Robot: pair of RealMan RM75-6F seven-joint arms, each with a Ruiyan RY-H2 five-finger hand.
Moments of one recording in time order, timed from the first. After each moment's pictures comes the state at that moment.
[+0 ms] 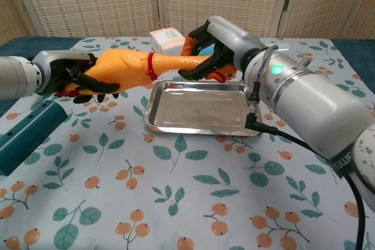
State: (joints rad) left arm -0.77 -1.38 -0.27 -1.62 0.80 0.72 -0.25; right arm 0.77 -1.87 0.39 -1.55 -0.99 1.14 -0.29
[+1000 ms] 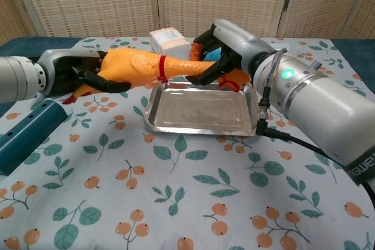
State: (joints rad) left arm -0.70 -1.38 -0.32 -1.65 1.06 0.64 -0.48; right arm 0.76 -1.84 0.36 -1.59 -0.98 1.15 -0.31
